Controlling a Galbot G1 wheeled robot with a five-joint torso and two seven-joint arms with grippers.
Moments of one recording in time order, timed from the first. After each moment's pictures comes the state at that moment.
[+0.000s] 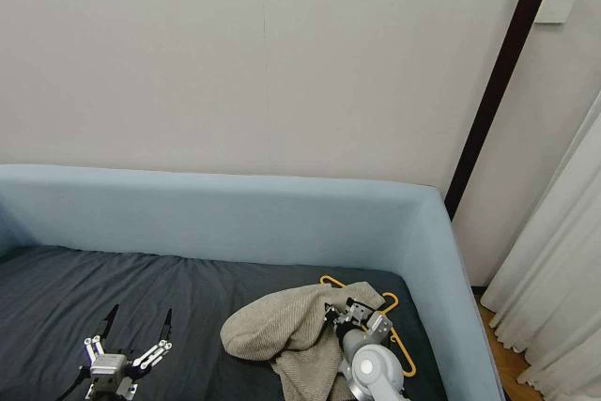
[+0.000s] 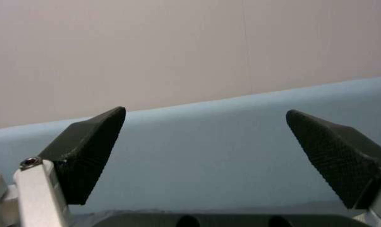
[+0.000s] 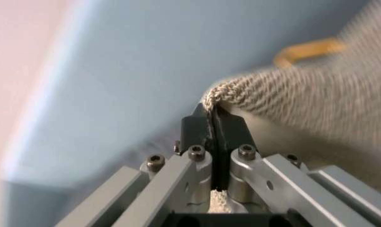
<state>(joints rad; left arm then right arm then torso) 1.71 -1.42 -0.80 -2.01 -0.13 -0.45 0.09 -1.00 1.40 0.12 1.60 1.12 -0.10 0.30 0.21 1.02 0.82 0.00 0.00</state>
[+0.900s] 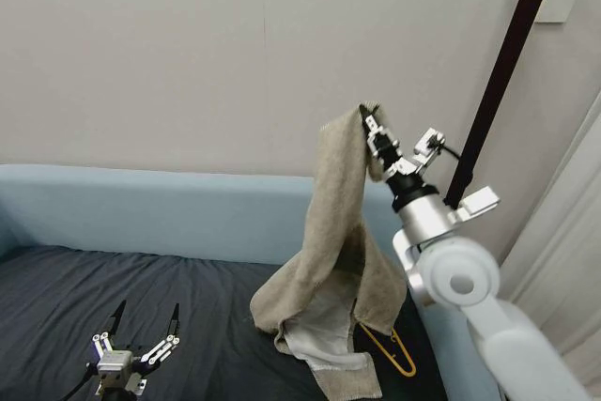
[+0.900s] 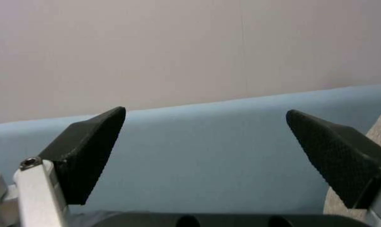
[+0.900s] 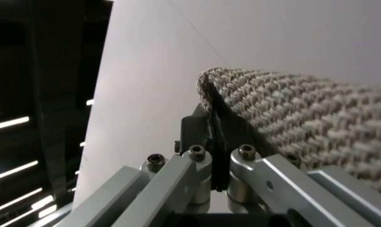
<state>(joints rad) 1.69 -1.43 -0.77 -2.00 -0.14 -0.46 0.09 -0.48 1.00 0.09 2.10 1.46 0.13 0.29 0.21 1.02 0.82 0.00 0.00</state>
